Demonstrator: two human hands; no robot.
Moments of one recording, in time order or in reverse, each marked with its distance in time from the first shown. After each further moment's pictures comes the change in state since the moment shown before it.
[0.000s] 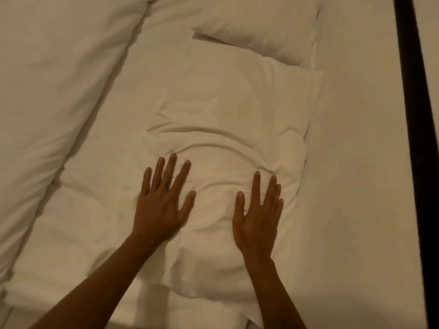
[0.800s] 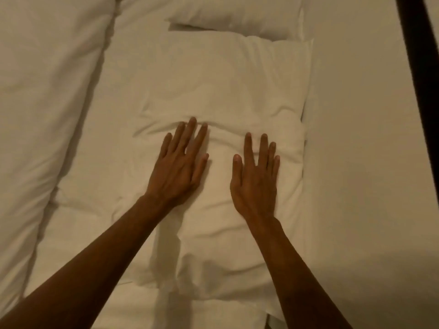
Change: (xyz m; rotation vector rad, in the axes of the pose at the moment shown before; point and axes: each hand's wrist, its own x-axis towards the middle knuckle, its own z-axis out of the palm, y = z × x) left_hand 0.082 0.022 -0.022 -0.057 -0.037 0.194; right_hand 0.056 -0.027 -0.006 0.059 0.027 -0.026
